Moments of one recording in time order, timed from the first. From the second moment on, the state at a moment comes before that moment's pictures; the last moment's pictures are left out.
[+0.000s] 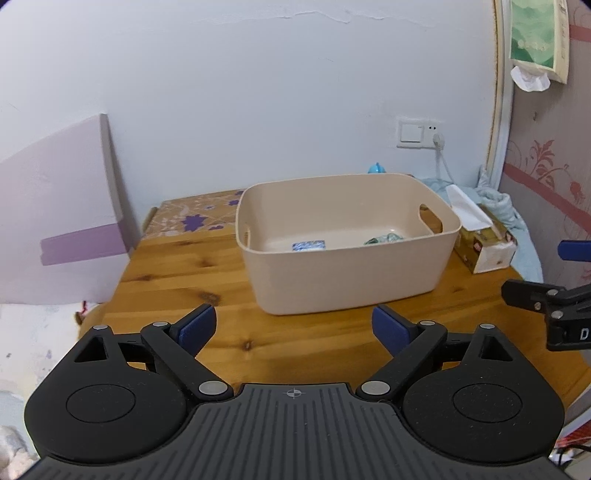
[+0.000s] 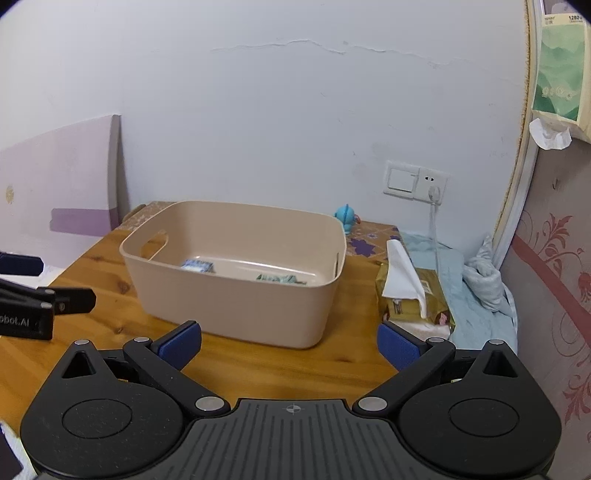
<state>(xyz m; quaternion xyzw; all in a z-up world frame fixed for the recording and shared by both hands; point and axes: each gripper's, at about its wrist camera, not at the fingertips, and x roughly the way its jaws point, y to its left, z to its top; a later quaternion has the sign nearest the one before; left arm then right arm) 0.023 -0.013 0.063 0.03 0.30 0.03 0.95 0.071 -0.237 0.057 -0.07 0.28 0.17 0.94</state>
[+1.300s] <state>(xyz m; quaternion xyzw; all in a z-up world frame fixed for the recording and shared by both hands) -0.054 -0.002 0.068 0.03 0.30 0.05 0.95 -0.026 -0.263 0.065 -0.05 0.26 0.13 0.95</state>
